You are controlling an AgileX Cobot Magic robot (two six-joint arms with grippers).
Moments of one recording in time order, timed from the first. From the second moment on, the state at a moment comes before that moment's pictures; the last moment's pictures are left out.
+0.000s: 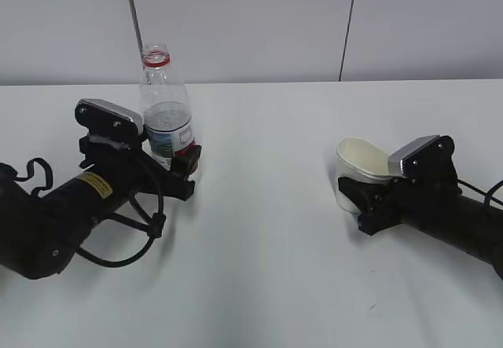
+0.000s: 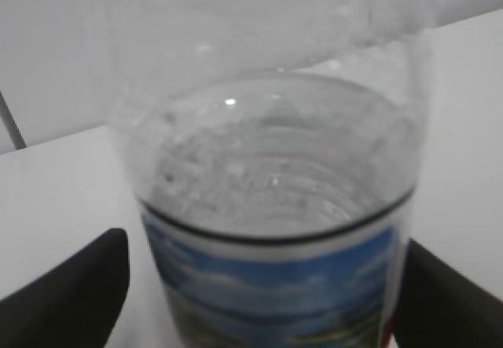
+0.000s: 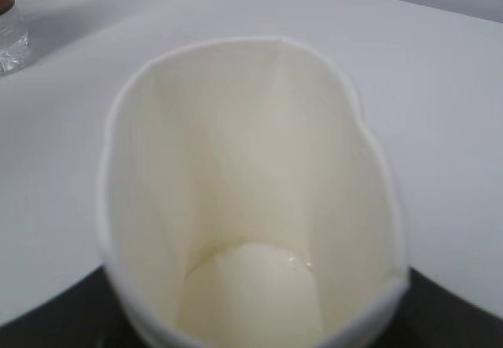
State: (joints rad) left arm -0.41 2.11 -0.72 0.06 -1.14 0.08; right arm 0.01 2.17 -0.65 -0.54 -1.15 0.00
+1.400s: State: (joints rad) left arm -0.41 2.02 -0.69 0.05 -1.09 0.20; right arm 0.15 2.15 -0.72 -0.79 -1.15 0.17
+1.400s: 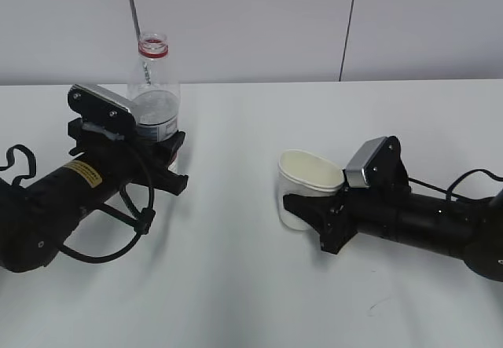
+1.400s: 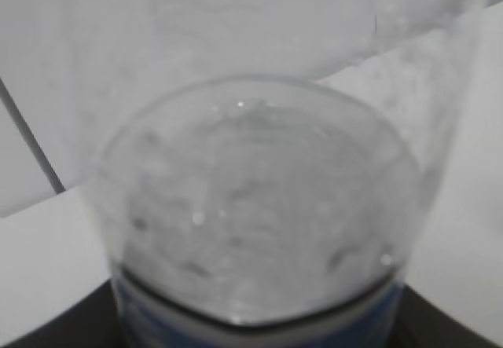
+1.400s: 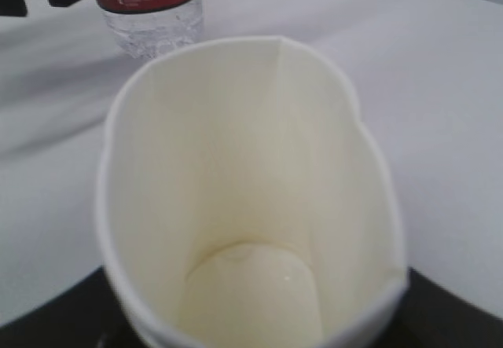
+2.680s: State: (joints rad) left arm -0.41 1.78 -0.68 -0.02 -0.75 0.80; right arm 0.22 2.06 -1.09 -1.34 -1.00 0.76
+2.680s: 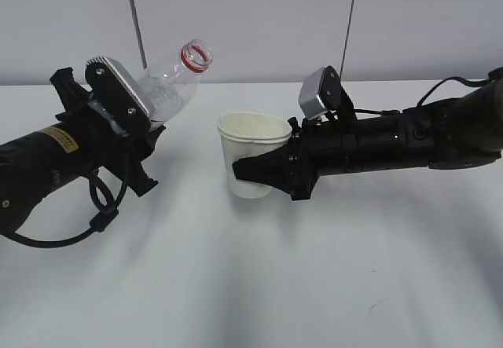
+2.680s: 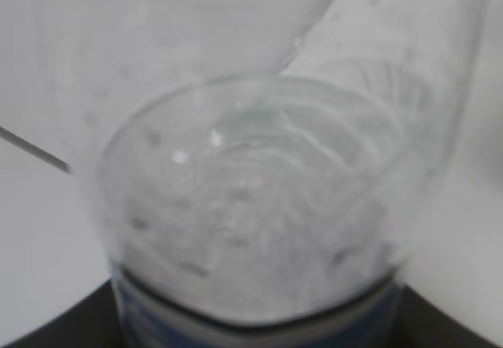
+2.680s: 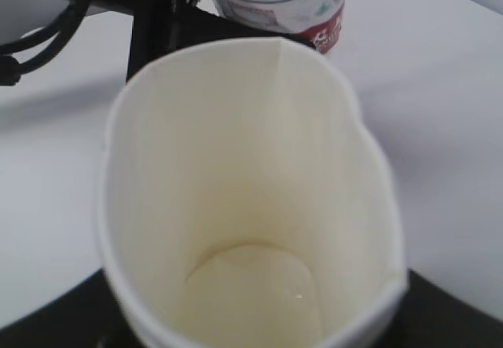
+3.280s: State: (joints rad) left arm -0.41 1.78 -0.68 -0.10 -0.75 1.05; right arm 0.25 2.06 -1.15 -1.40 -0.91 0.82
